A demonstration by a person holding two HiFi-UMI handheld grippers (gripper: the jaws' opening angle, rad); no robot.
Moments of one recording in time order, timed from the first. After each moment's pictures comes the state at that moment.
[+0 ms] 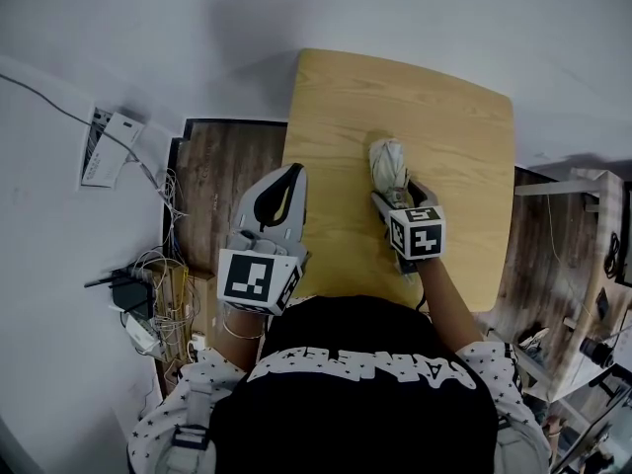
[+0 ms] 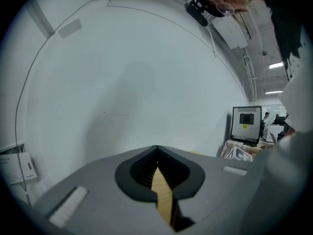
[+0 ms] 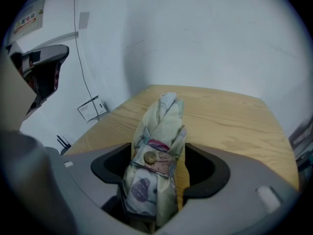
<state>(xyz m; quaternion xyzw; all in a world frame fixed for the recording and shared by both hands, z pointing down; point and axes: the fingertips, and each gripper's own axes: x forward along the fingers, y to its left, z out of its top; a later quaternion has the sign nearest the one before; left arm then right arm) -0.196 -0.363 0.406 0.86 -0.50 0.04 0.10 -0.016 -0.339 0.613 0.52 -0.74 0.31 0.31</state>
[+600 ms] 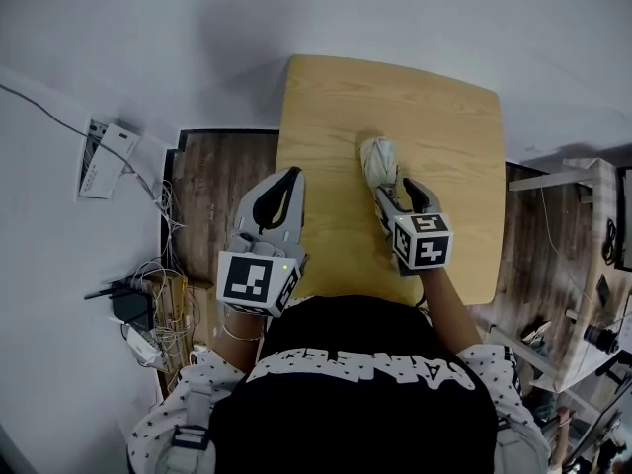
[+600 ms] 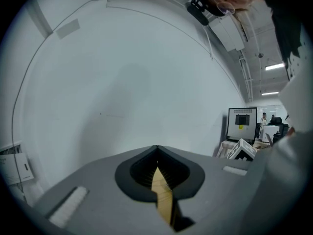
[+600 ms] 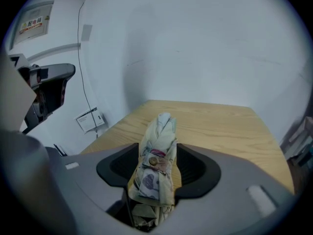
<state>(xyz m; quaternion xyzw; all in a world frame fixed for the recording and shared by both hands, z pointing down) -0.192 -0.353 0.400 0.87 -0.48 0.04 0.10 -0.008 -0.333 0.569 0.56 -0.74 0.28 0.25</state>
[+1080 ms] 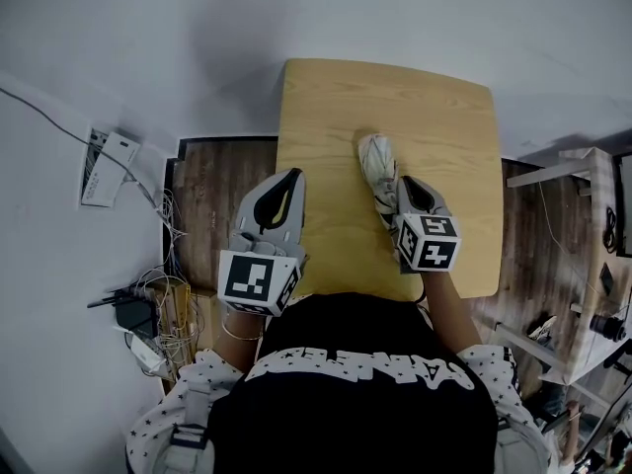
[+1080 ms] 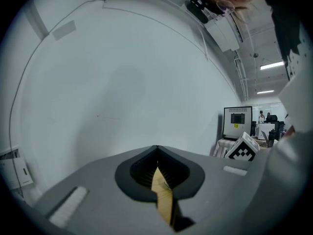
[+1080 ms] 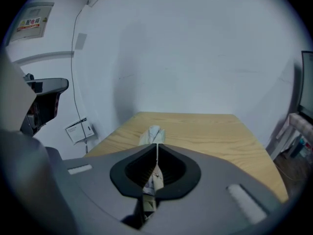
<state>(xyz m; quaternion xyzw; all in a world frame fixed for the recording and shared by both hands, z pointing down) -0.191 -0.339 0.395 0.88 -0.46 0.04 0.08 0.013 -0.325 0.537 0.62 -0.71 0.25 0.20</state>
